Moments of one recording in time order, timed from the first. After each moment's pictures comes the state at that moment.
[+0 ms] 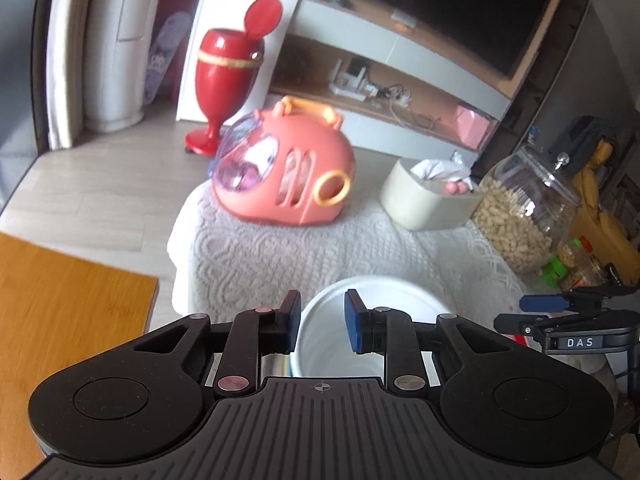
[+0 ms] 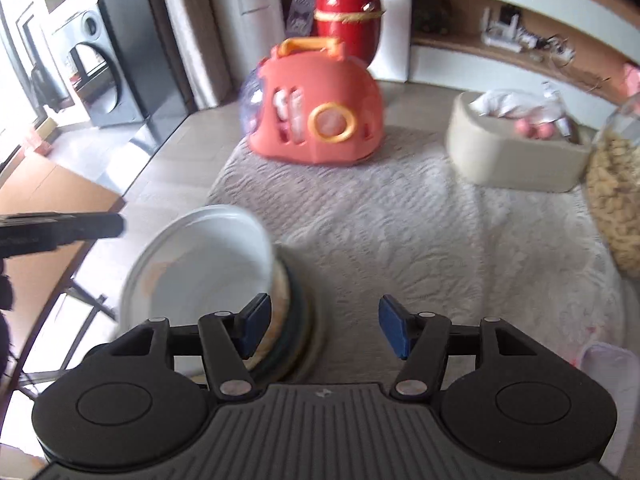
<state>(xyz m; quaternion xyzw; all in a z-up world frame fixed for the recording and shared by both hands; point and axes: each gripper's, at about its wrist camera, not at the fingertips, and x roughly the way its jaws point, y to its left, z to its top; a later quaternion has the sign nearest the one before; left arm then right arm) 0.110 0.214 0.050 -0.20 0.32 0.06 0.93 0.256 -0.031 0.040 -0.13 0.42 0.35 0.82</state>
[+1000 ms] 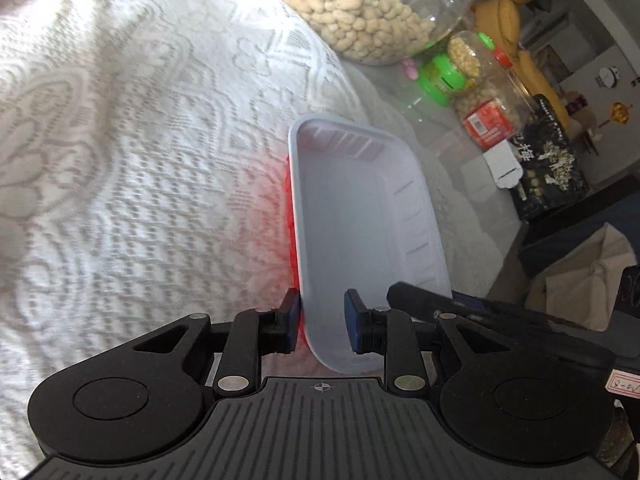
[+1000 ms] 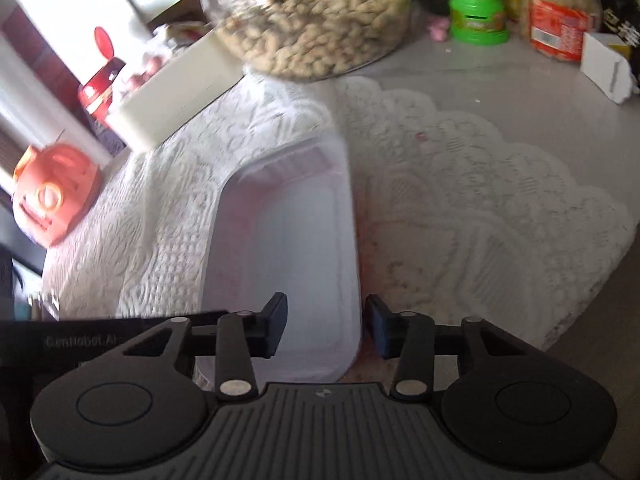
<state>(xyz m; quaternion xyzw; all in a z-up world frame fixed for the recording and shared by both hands) 0.311 -0.101 -0.095 -0.21 0.52 -0.14 0.82 0.319 -0.334 -0.088 0.11 0.50 0.16 0.85</state>
